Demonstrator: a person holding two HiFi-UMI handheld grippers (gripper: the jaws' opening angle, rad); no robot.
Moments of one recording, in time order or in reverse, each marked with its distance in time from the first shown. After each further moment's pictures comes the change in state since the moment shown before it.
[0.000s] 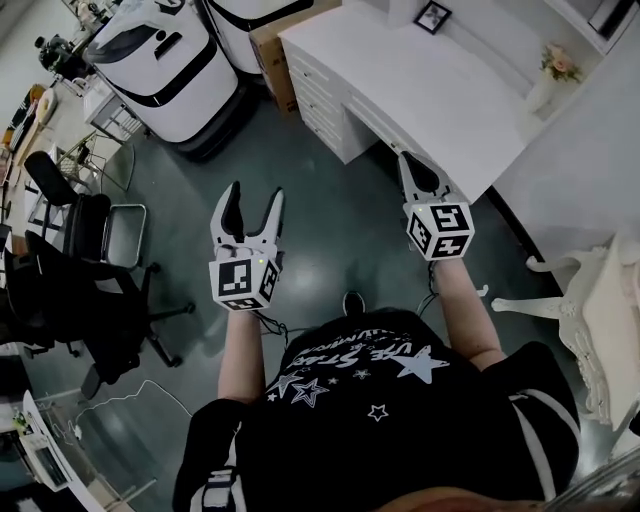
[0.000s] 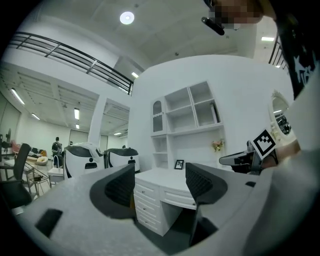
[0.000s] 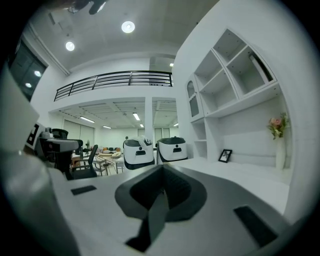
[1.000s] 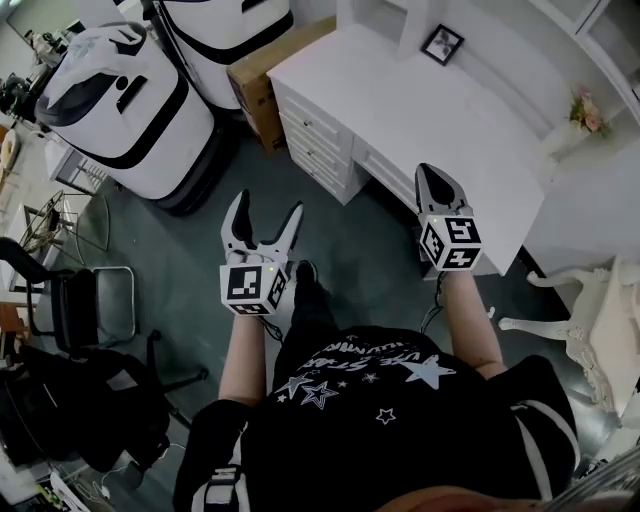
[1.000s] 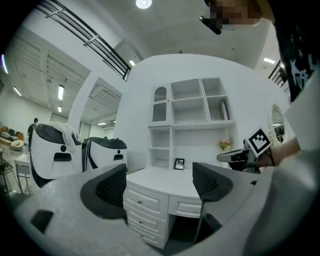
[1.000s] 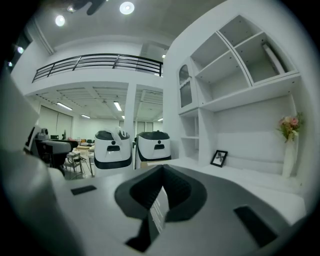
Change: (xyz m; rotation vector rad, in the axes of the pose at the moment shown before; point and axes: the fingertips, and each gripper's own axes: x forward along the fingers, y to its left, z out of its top) left arm 0.250 0.143 -0.062 -0.084 0.029 -0.214; right arm 0.233 -0.067 0.004 -0.020 0.066 -0.229
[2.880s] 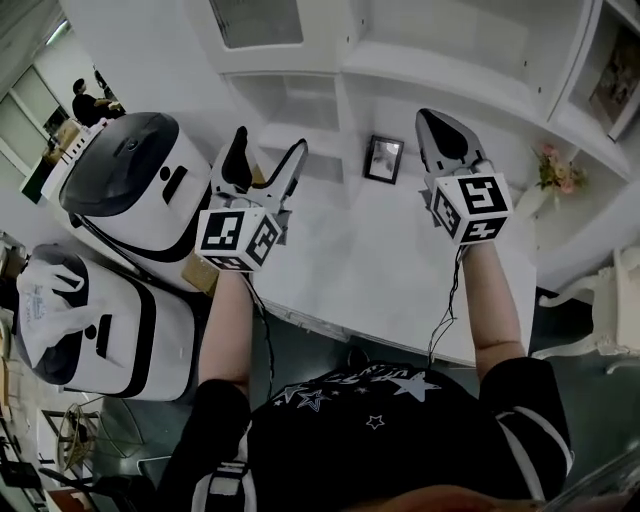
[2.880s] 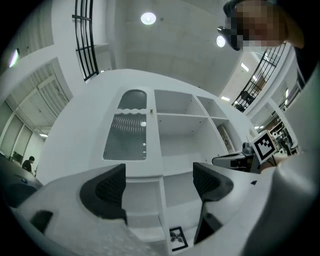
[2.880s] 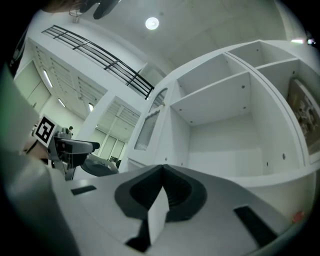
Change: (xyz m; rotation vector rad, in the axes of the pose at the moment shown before) left arm 0.520 -0.018 0.278 0.057 -0.389 -0.562; right arm 0.221 -0.252 0.331 -0.242 -0.377 -0.373
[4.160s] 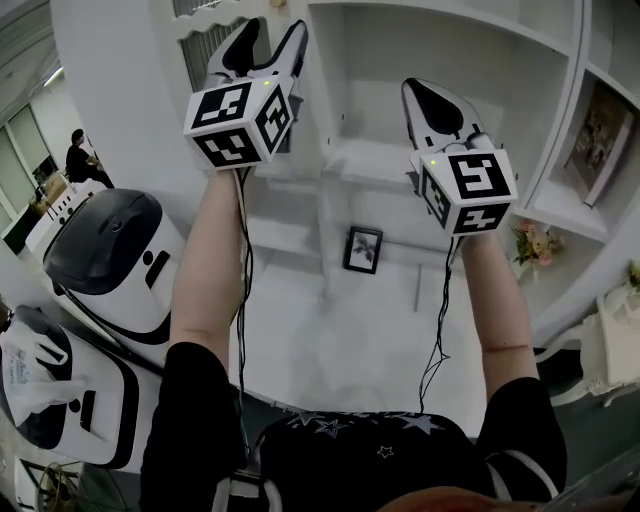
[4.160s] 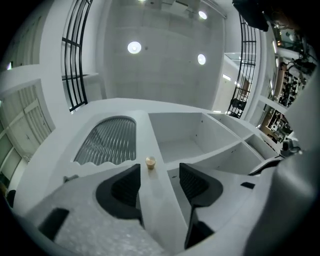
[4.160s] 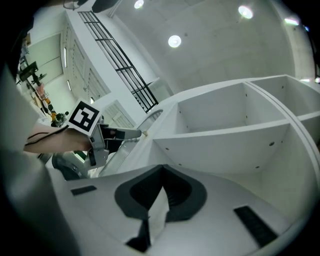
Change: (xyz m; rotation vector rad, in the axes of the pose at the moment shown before) left arm 0.227 0.033 0.224 0.149 -0.347 -0.015; right arm 0.093 -0.067 0.171 -0.253 -0.214 -0.102
